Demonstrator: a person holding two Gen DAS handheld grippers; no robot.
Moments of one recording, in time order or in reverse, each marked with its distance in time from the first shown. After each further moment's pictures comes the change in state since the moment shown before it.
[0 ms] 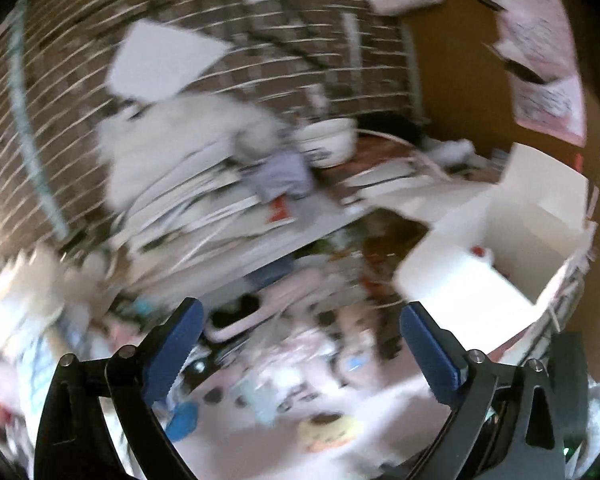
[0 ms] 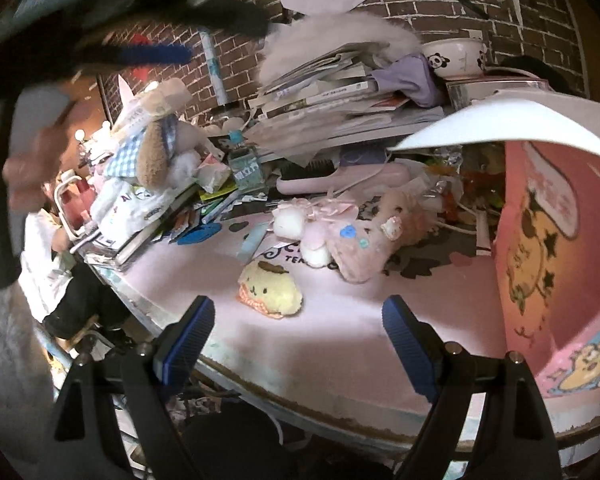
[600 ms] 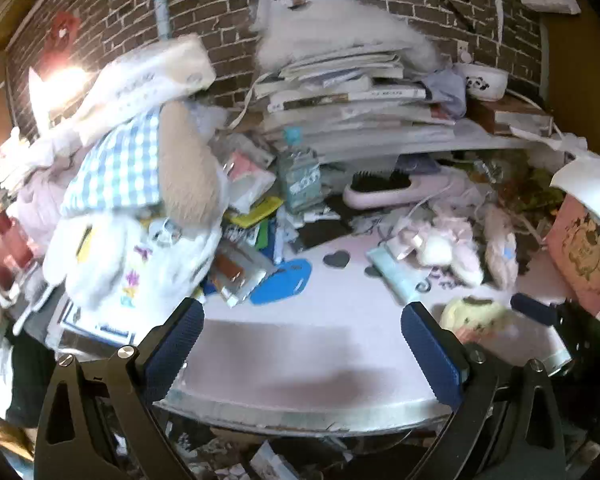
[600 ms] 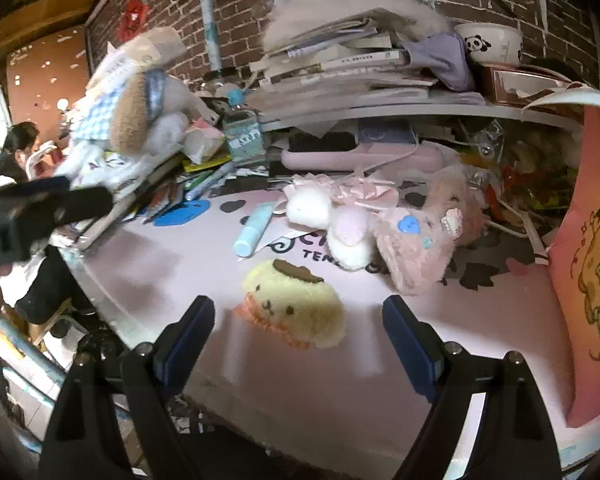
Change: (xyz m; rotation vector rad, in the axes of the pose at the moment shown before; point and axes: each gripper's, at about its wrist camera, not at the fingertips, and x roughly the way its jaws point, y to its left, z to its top) left arm 0.008 0.077 -0.130 -0.271 0.163 0.260; right arm 0.072 0.034 0.001 -0.049 0.059 -0.093
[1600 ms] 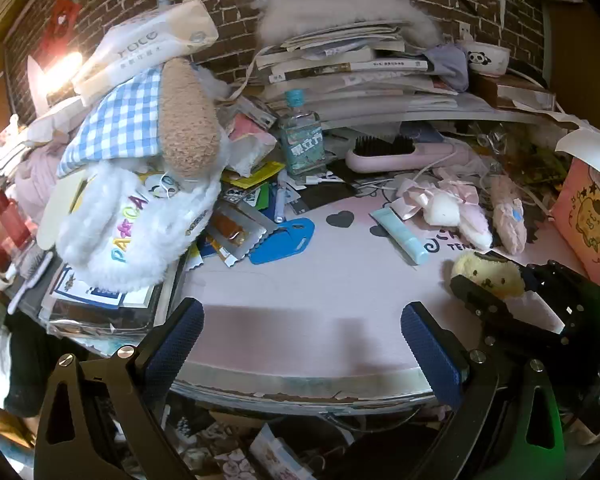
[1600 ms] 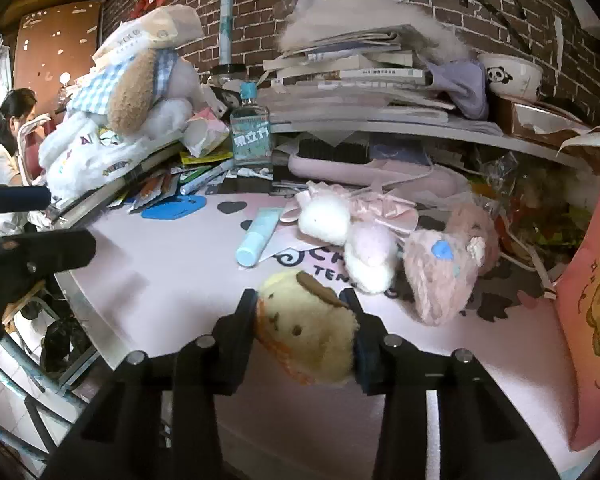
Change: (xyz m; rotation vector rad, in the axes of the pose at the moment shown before) left arm 0.007 0.002 -0.022 -0.005 0.047 -0.009; right arm 0.014 0.021 -0.001 -0.120 -0.057 -0.068
